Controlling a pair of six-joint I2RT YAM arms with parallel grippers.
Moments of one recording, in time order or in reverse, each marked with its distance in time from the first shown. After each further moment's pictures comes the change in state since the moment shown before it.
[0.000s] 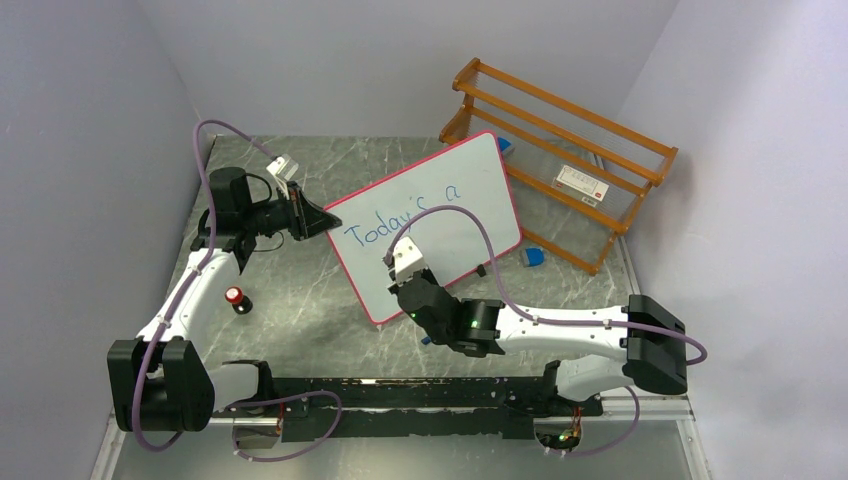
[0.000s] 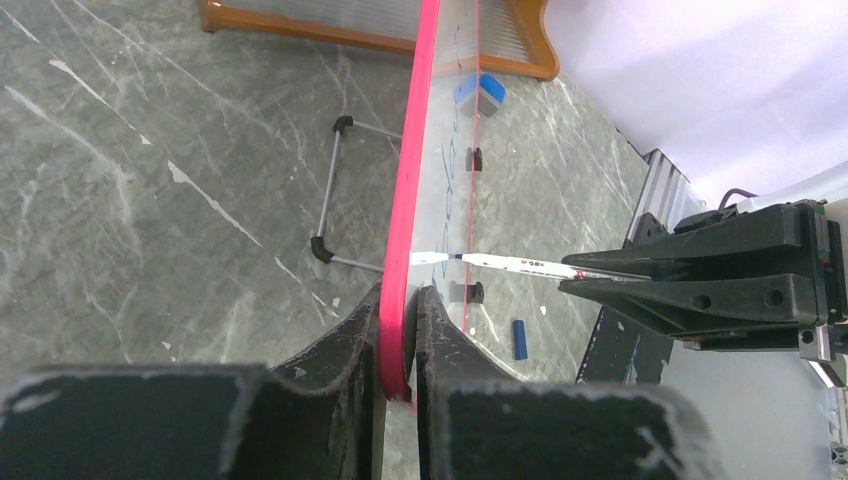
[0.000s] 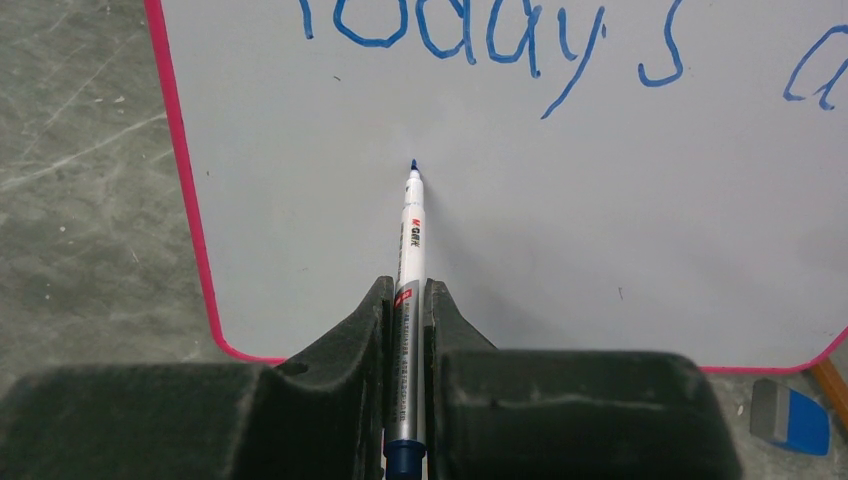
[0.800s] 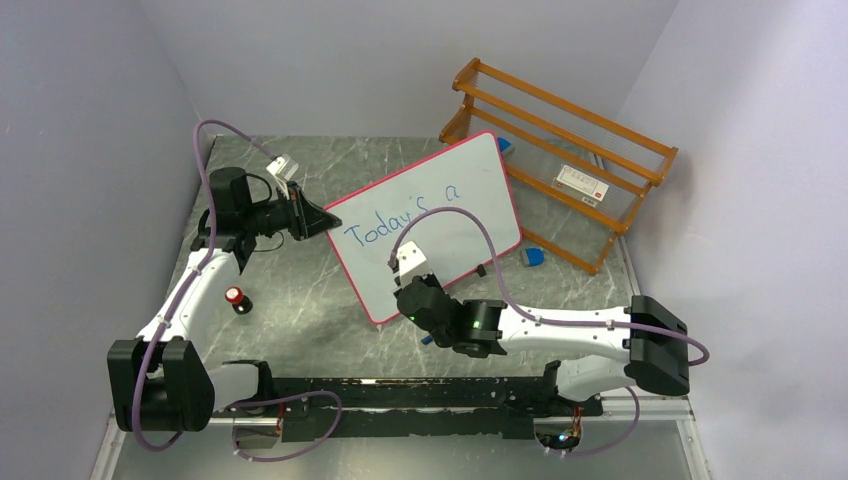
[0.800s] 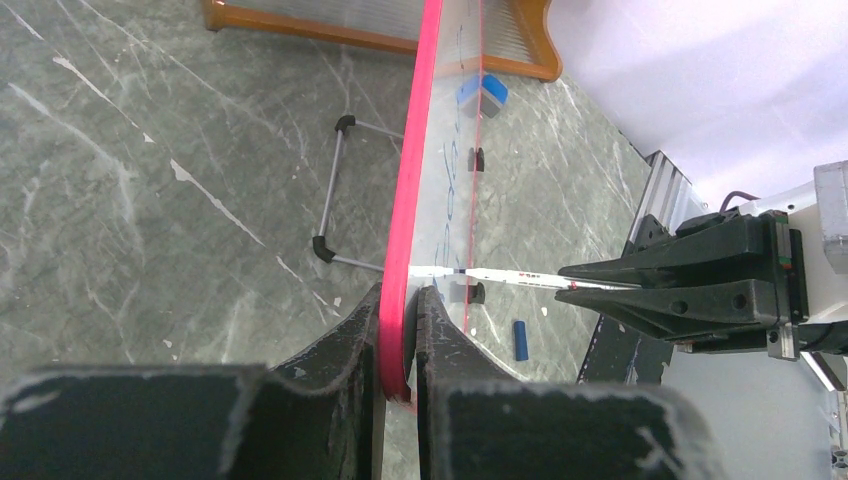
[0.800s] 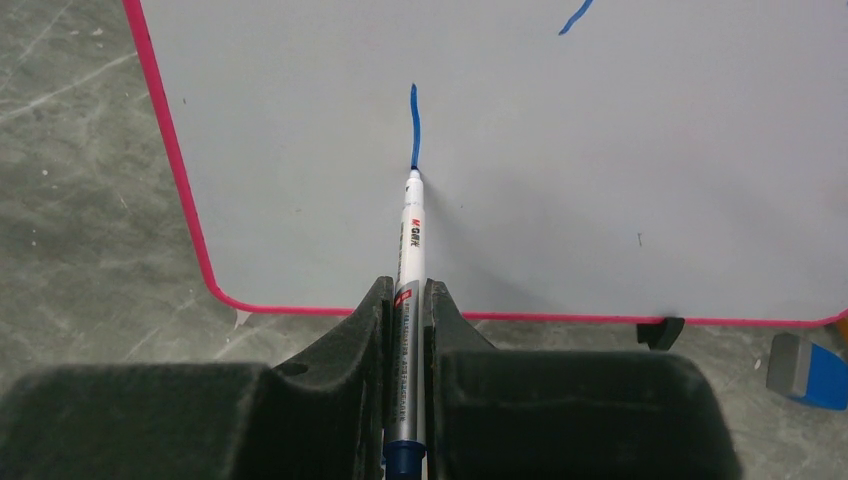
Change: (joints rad) left arm 0.000 0.000 0.000 -0.001 -0.007 -0.003; right arm 0.000 -0.010 -0.002 -0.138 -0.028 0.105
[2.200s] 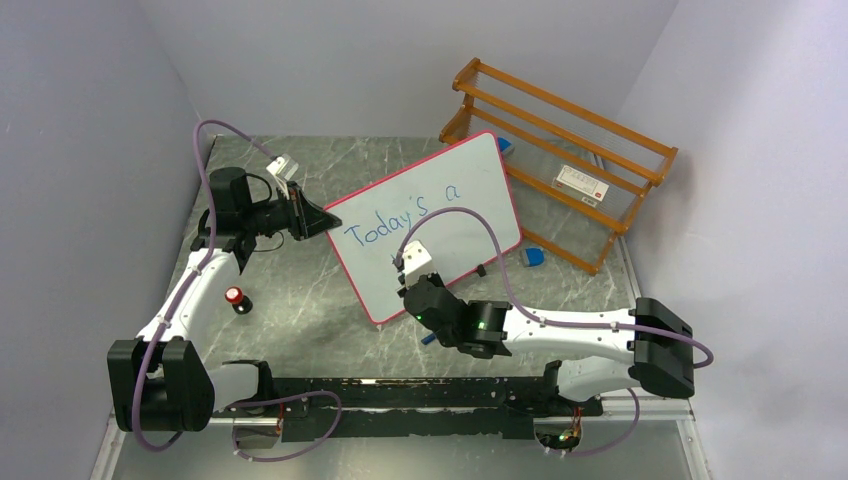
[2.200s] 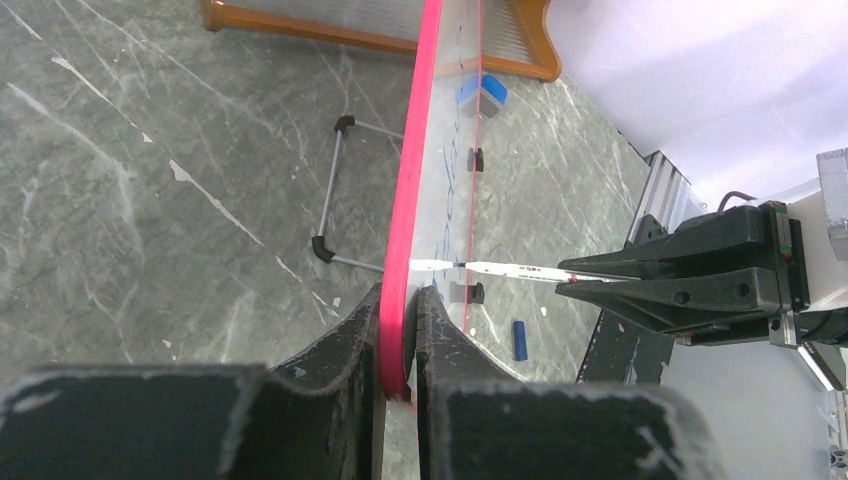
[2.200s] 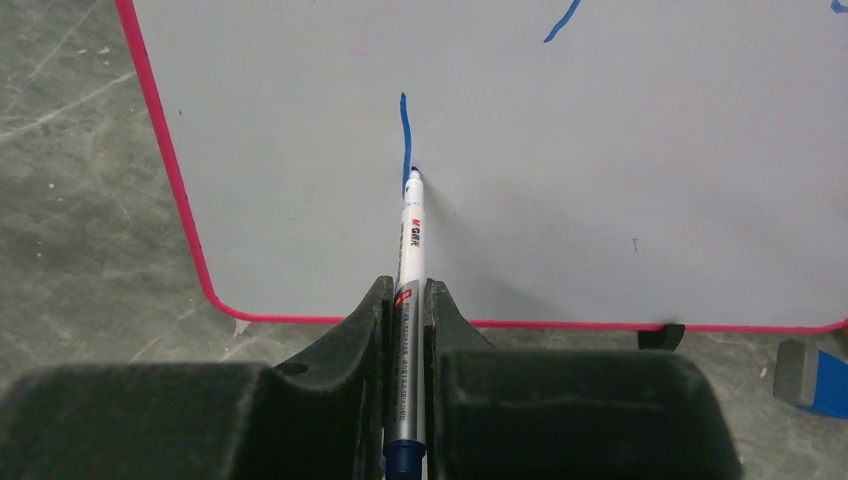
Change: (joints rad) left arm 0.000 0.000 0.000 0.000 0.000 -0.001; right arm -0.012 -0.035 -0.044 0.052 -0.012 -0.011
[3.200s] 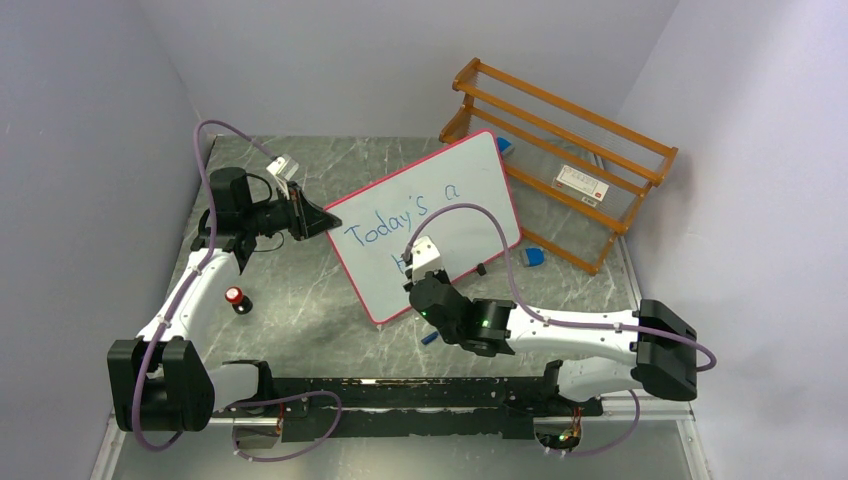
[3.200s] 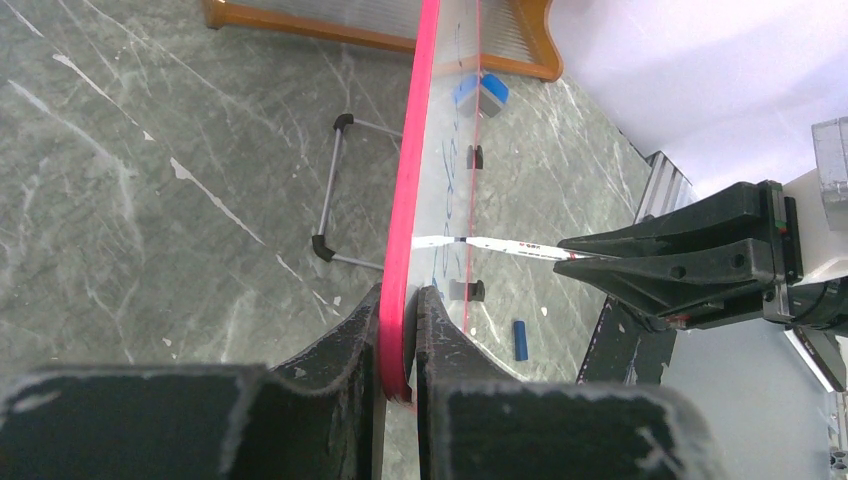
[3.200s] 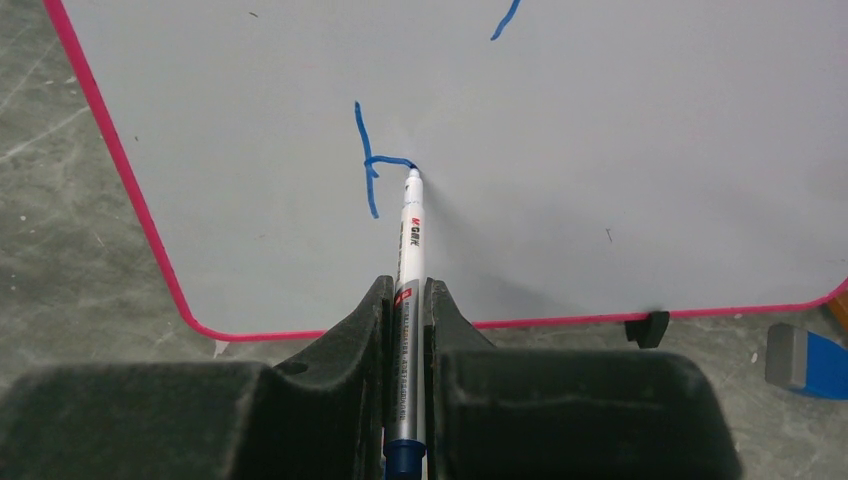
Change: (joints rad) left arm 0.000 0.000 0.000 -0.003 -0.004 0.000; right arm -0.030 -0.016 -0.023 0.028 0.027 0.019
